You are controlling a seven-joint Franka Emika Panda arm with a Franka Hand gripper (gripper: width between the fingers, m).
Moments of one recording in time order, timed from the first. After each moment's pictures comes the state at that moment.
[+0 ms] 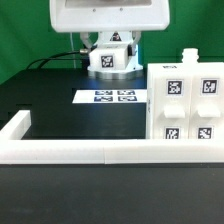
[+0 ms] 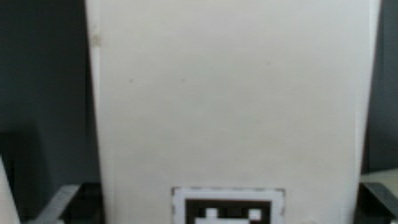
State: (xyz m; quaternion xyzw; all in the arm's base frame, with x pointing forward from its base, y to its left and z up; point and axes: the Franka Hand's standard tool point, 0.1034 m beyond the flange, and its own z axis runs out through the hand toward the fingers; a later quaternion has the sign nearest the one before) arm 0.514 -0.025 0.146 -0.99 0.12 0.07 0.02
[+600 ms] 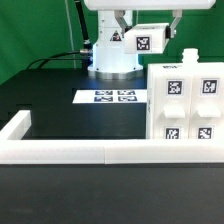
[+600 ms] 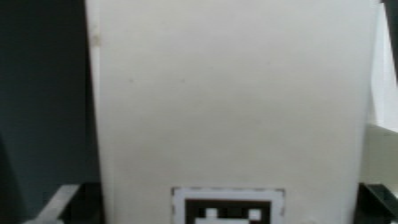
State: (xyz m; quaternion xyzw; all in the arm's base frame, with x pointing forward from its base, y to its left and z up) arm 0.550 0.020 0.169 -0.99 0.13 0.08 0.02
